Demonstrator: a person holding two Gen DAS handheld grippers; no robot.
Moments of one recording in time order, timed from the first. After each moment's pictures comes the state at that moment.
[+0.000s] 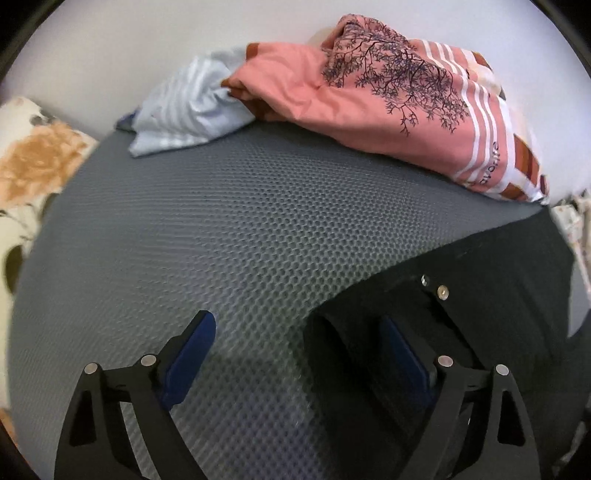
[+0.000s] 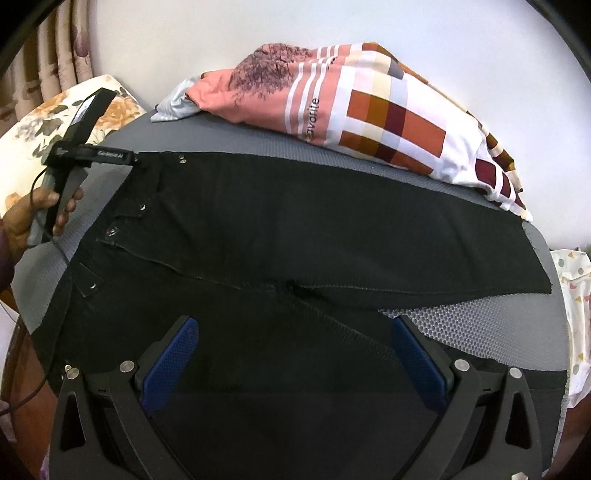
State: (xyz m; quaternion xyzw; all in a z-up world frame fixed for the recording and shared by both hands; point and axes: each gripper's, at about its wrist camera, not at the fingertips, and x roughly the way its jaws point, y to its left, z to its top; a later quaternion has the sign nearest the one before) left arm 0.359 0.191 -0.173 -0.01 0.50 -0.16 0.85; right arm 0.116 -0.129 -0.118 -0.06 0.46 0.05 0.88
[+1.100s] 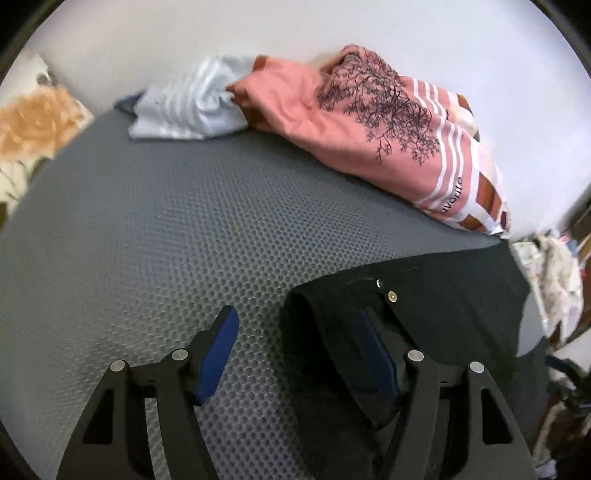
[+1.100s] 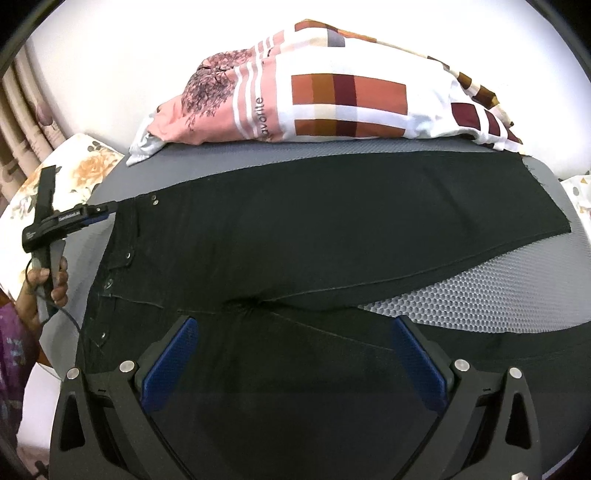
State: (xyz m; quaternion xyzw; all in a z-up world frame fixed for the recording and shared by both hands) left arm 0.338 0.215 -0.162 -0.10 0.47 -0.20 0.85; right arm 0.139 -0.186 -0.117 0.07 0.48 0.04 0.87
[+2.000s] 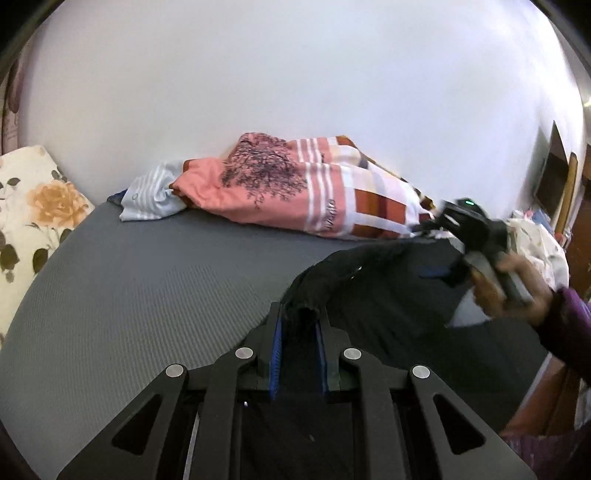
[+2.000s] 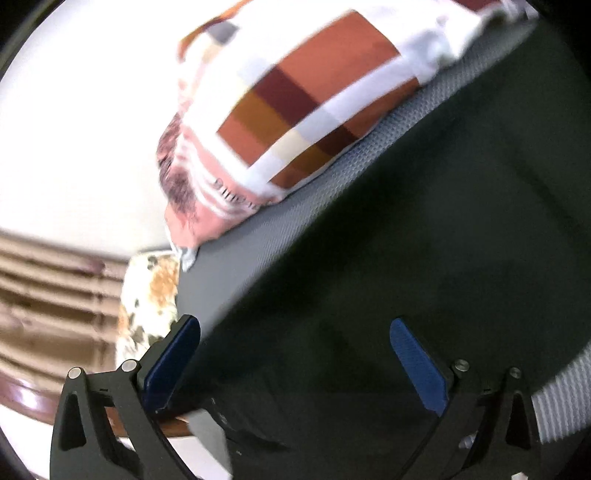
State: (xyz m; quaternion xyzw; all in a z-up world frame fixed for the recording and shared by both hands) left arm 0.144 0.153 -0.077 -0.05 0.31 -0.23 0.92; right arm 0.292 -0.280 -0.165 0.43 0.50 0.13 0.74
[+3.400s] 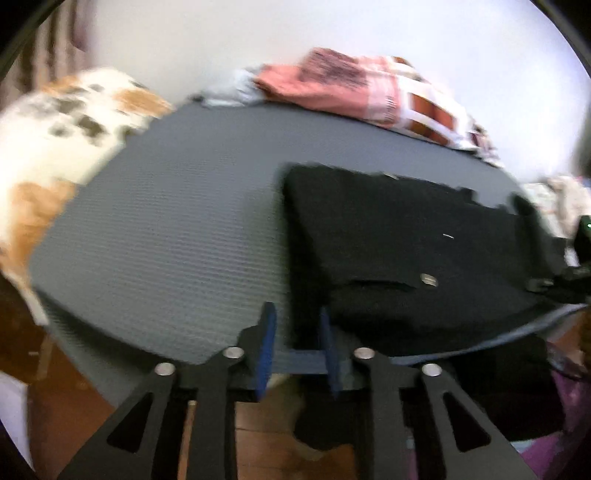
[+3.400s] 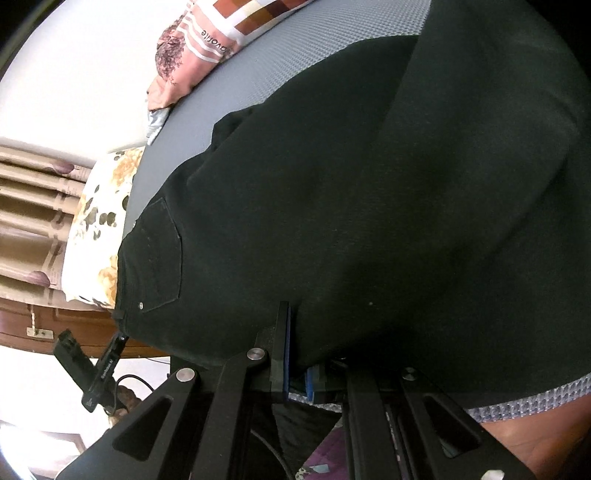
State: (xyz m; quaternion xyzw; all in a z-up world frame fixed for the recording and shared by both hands) left arm 0.003 0.205 -0.144 -0.01 0.43 -0.08 0.90; right arm 0.026 -0.231 -0.216 0.32 0.57 0.12 0.75
